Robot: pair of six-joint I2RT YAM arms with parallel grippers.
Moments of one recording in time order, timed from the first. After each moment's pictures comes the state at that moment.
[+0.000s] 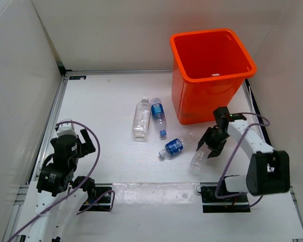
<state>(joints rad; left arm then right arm) -0.24 0.41 0.79 -0.97 -0.38 -0.36 0.16 1.36 0.85 -1.03 -0.24 0.73</state>
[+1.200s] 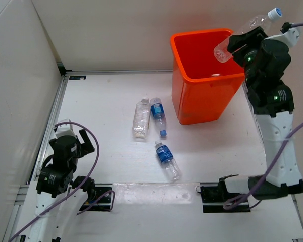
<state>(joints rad) -0.24 0.41 0.79 -0.97 -0.41 -0.36 0.30 1.27 1.89 -0.54 0.43 0.61</state>
